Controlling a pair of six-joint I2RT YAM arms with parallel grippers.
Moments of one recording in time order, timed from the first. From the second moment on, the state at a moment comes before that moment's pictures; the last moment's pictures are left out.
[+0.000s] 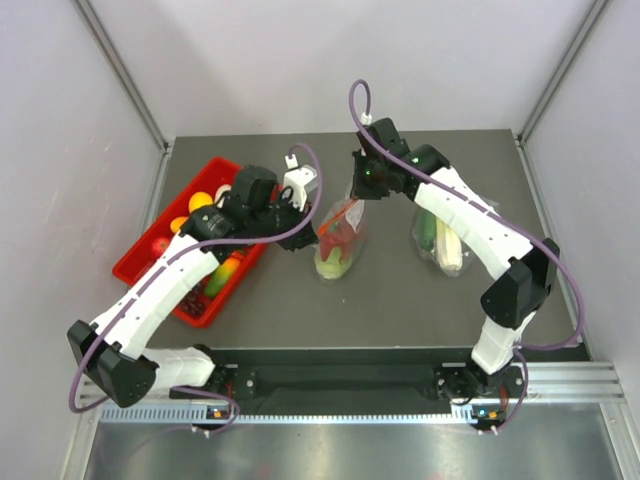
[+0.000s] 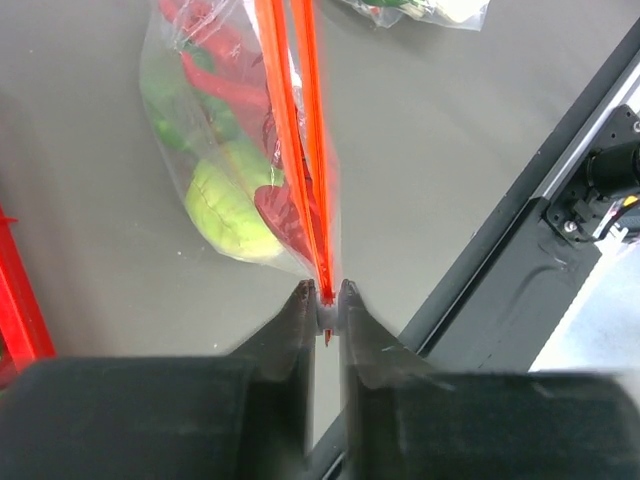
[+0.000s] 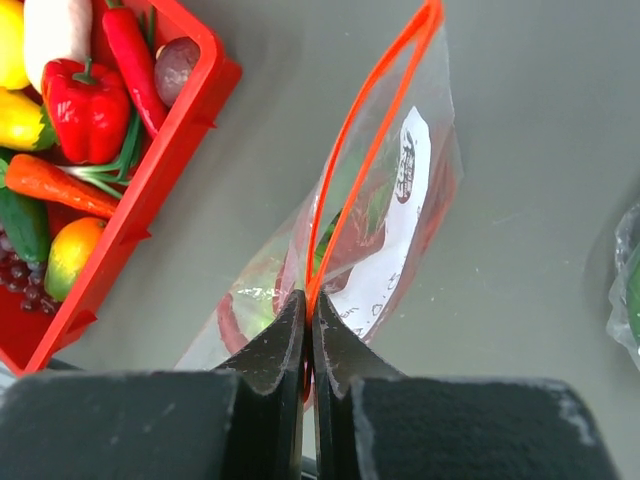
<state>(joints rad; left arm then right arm) -0.61 1.25 1.32 -0.72 0.36 -0.08 0.65 1.76 1.83 -0.89 0.10 0.55</state>
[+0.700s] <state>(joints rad) -0.57 1.43 1.44 -0.38 0.32 -0.40 0.61 1.47 1.38 -0.54 -0.05 0.47</state>
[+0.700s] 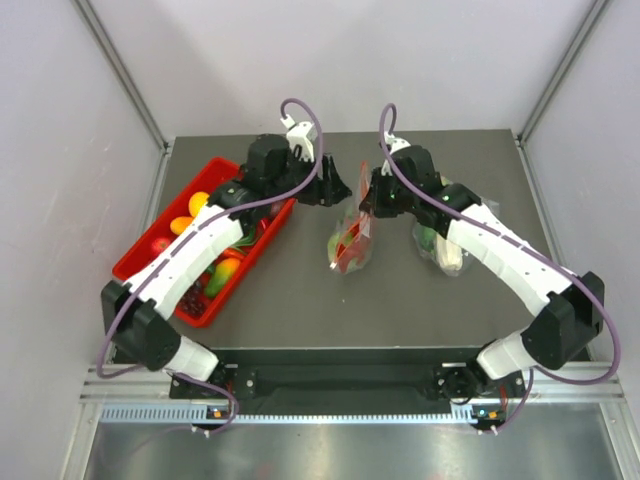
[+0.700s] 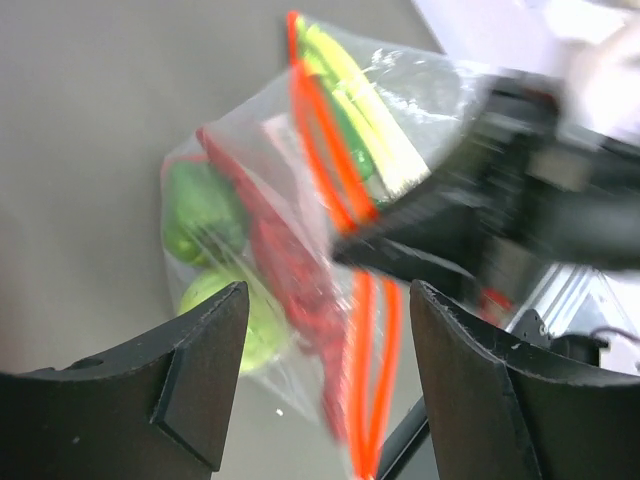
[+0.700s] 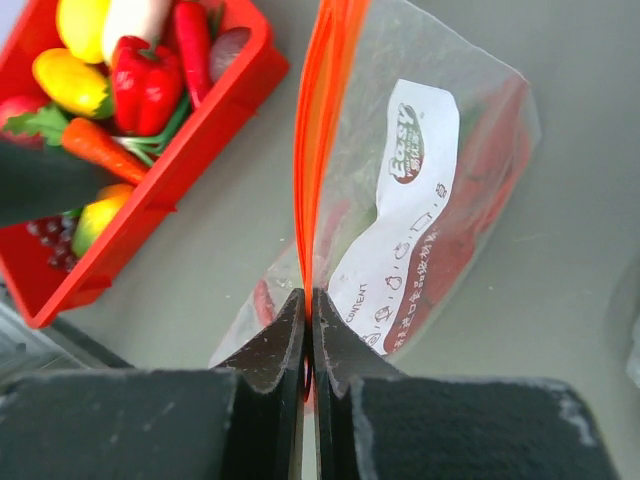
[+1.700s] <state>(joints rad) -0.56 1.55 1.33 -0.15 0.34 -0.56 0.66 1.43 1.34 -0.49 -0.09 0.46</state>
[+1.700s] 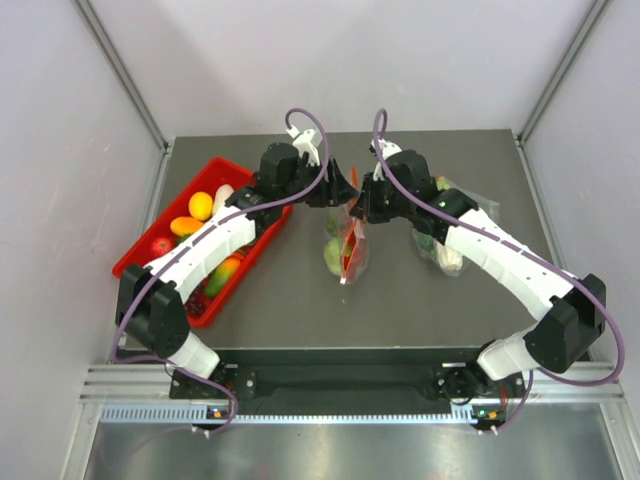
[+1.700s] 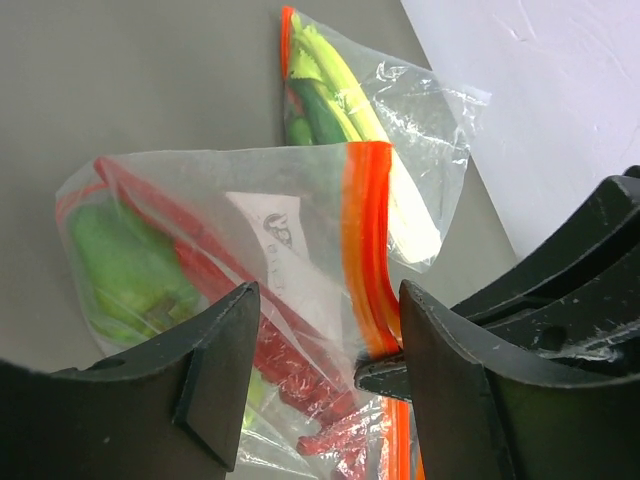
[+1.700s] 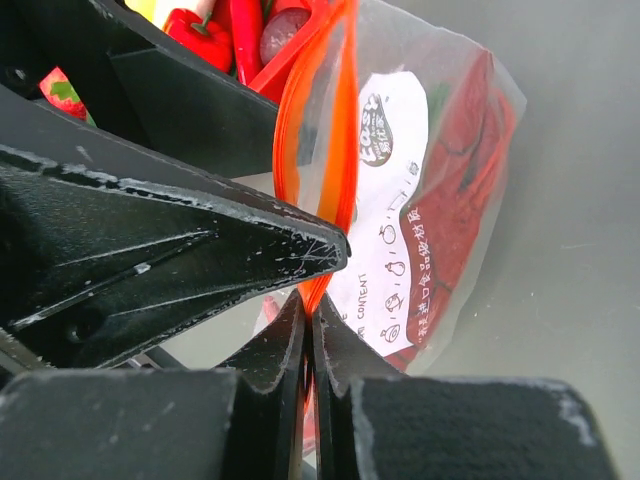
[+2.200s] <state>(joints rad) -0.54 1.47 1.25 -0.09 0.34 -0.57 0.66 1.43 1.34 -0.49 -0.10 0.47</state>
